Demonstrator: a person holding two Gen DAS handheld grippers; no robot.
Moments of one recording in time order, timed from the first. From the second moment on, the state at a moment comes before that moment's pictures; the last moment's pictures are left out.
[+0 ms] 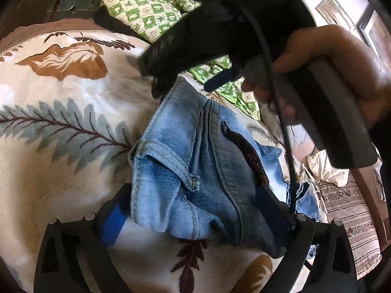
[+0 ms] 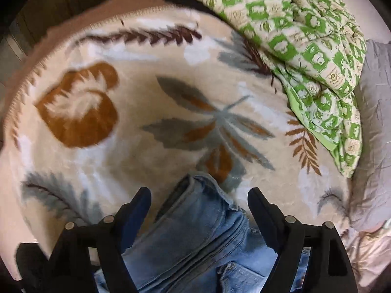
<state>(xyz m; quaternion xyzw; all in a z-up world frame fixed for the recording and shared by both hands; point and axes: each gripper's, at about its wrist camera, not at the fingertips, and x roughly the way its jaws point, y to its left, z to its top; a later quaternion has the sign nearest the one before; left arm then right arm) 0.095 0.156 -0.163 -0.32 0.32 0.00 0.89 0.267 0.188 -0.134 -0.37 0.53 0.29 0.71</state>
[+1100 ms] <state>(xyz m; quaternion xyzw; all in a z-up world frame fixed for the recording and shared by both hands) 0.082 0.162 -0.164 -0.34 0.30 0.02 0.89 0.272 0.177 -0.153 -0.43 0.51 0.30 0.68</state>
